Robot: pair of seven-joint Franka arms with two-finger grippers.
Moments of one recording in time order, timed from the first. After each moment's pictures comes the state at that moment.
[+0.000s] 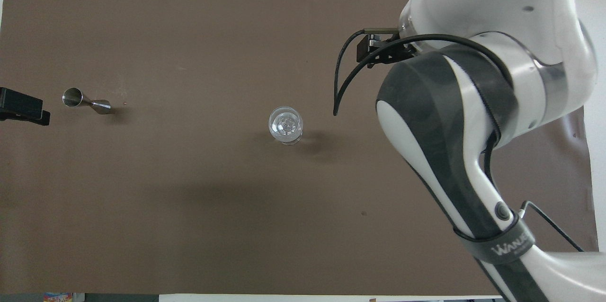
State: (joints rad) left arm -0.04 -0.02 0.01 -1.52 -0.01 1.41 0.00; right arm 0.39 0.32 -0.06 -1.23 -0.01 1.61 0.41
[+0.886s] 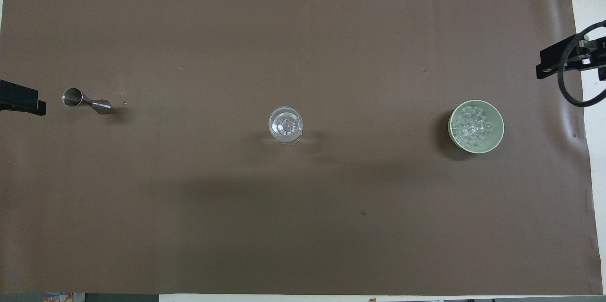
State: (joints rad) left arm -0.04 -0.02 0.01 -1.52 -0.01 1.47 0.00; right arm 0.05 0.15 -0.07 -1.24 -0.01 1.37 0.02
